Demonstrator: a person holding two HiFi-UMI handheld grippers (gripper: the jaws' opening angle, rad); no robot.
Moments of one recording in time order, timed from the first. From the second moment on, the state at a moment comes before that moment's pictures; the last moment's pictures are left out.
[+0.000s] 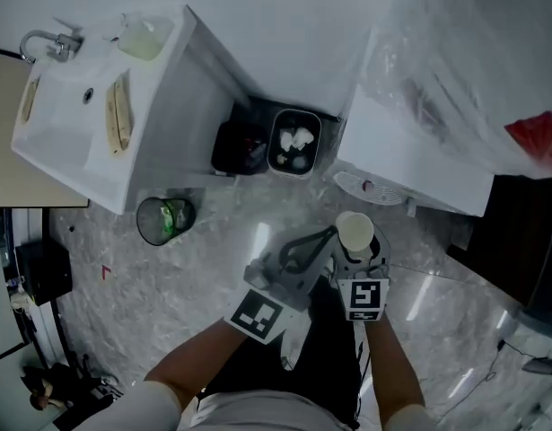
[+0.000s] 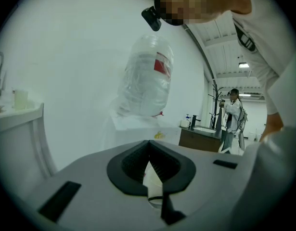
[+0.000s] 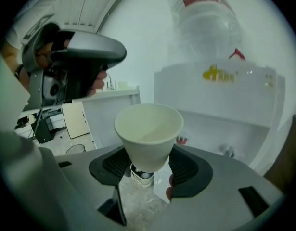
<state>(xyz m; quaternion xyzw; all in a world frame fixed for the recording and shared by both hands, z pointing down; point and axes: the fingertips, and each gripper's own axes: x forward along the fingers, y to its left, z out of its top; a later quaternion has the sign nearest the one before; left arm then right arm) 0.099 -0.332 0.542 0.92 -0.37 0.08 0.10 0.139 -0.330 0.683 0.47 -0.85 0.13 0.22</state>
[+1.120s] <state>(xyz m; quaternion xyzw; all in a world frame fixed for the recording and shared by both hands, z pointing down) 0.081 -0.339 0.677 0.91 -0.38 0.11 0.14 0.169 -0.417 0.922 0.49 -0.79 0.15 0.33</state>
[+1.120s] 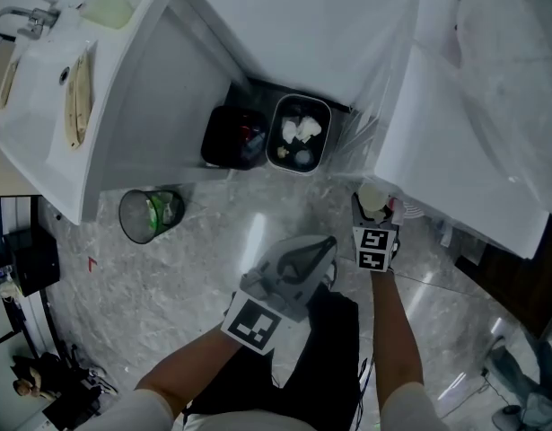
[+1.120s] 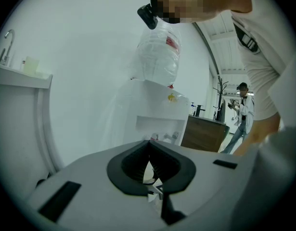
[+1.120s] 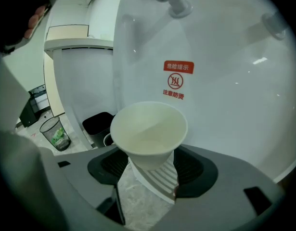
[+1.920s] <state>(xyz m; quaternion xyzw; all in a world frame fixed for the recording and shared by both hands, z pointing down) 0.093 -0.320 0.586 0.90 -0.39 0.10 0.15 0.157 -0.335 0.764 0.47 -0.80 0.20 0.31</state>
